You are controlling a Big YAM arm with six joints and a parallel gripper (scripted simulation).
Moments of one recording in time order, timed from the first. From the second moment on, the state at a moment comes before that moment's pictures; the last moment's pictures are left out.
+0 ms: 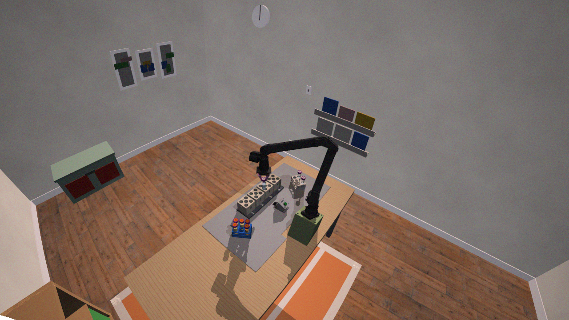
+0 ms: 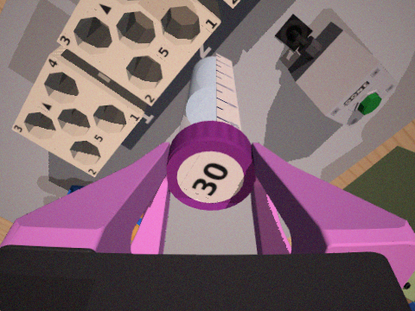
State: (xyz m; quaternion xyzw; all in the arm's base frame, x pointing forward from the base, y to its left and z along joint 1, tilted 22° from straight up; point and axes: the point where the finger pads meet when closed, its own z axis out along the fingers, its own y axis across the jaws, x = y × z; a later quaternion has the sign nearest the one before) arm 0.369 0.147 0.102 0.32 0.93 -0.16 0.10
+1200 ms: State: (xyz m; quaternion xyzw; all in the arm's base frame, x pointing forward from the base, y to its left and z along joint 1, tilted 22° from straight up) arm 0.392 0.285 0.054 -0.07 0.98 -0.19 0.03
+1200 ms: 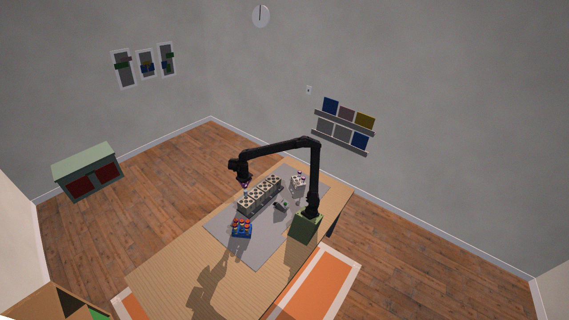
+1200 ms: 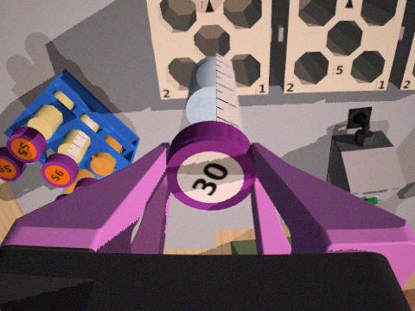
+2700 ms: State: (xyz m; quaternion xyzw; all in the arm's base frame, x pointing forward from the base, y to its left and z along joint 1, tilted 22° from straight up) arm 0.397 0.269 0.009 -0.11 0.98 -0.19 0.03
